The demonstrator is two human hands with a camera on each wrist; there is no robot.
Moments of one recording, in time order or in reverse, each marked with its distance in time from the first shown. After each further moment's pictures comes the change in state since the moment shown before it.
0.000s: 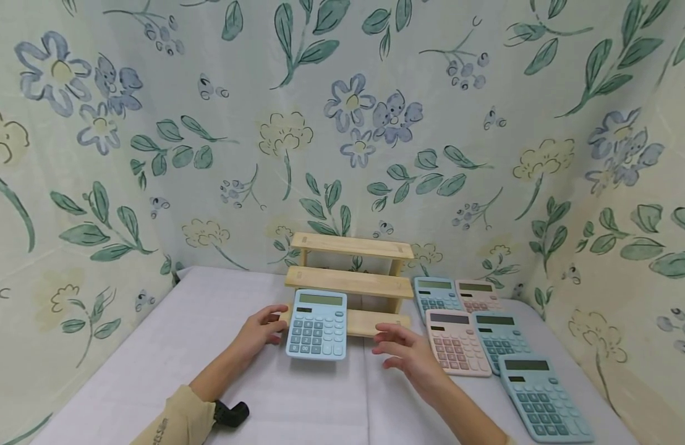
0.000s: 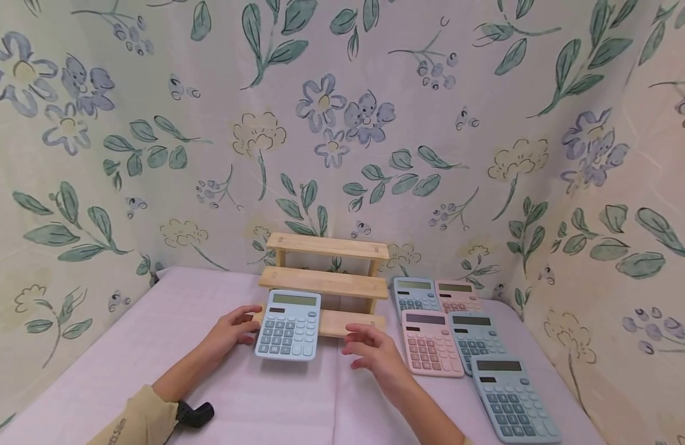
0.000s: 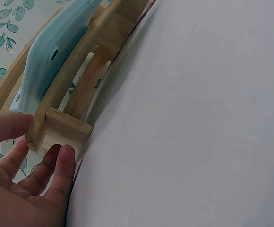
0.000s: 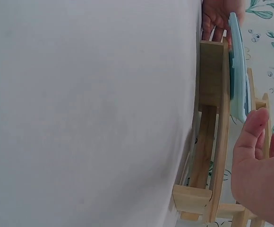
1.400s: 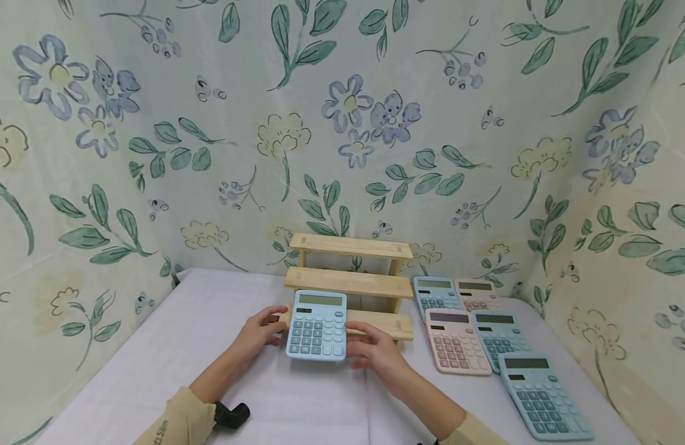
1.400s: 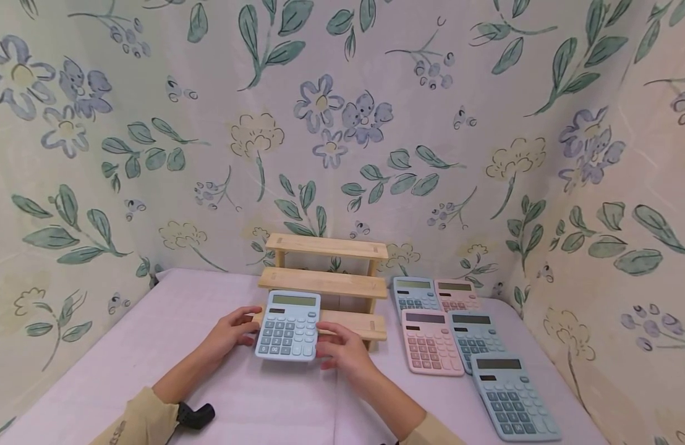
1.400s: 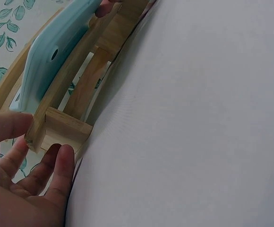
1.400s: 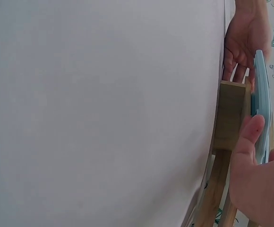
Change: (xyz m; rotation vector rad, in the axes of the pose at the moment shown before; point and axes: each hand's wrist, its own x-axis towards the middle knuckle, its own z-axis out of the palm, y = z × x) left_hand 0.004 -0.005 0.000 0.004 0.001 0.004; right_hand 0.022 0.010 0.048 -0.007 -0.106 0.014
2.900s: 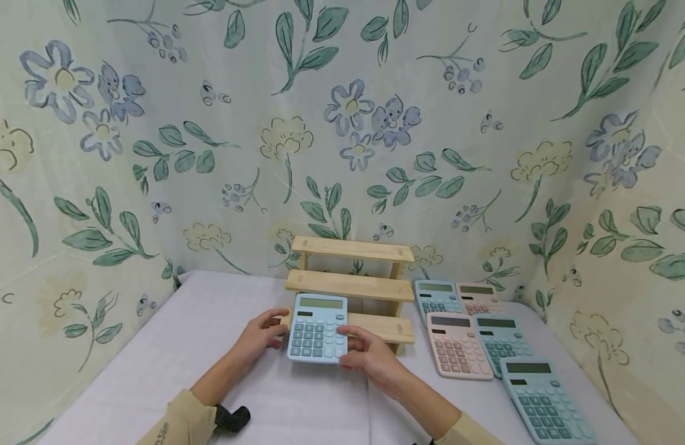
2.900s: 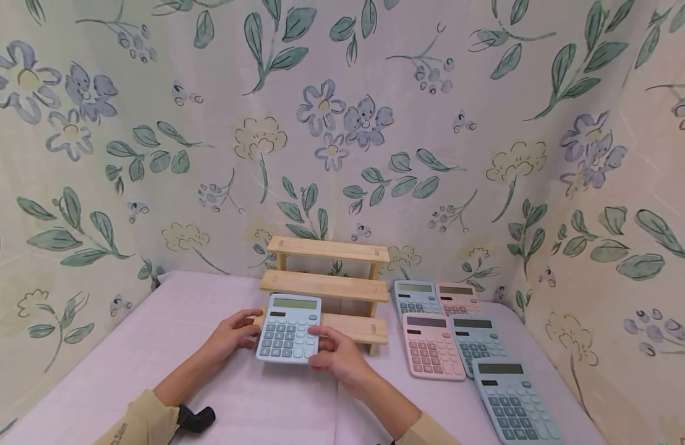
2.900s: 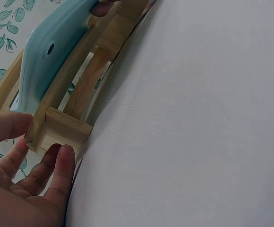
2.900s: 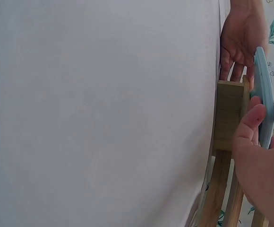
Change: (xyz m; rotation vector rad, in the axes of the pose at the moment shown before) left_hand -0.008 0.002 0.002 -0.008 0.006 0.018; right_hand 0.009 0.012 0.004 0.020 -0.130 -0.006
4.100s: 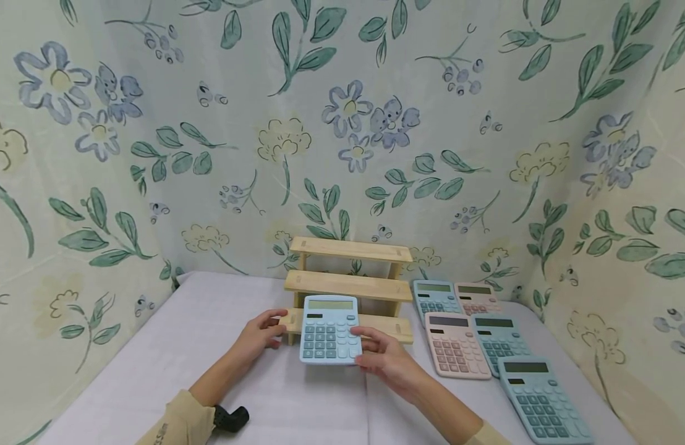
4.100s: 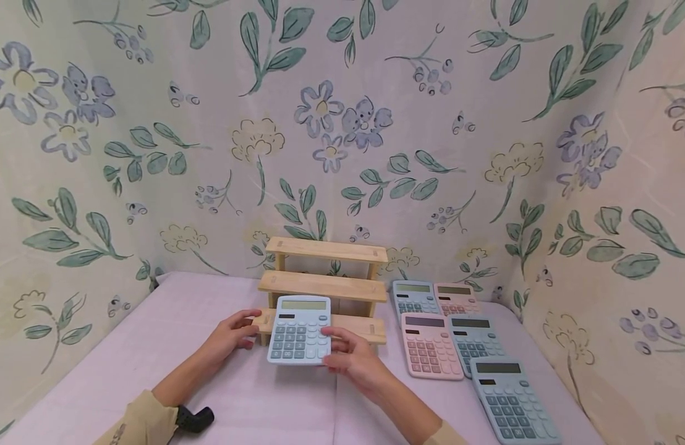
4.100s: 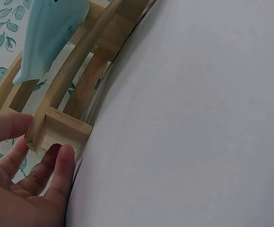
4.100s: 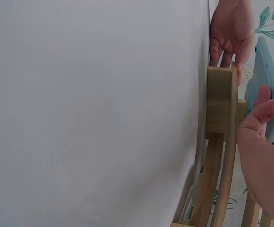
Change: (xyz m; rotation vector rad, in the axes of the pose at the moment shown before) left_hand 0.001 0.002 0.000 0.004 0.009 -0.006; right_hand -0.025 -0.018 -0.022 0.035 -0.010 0.034
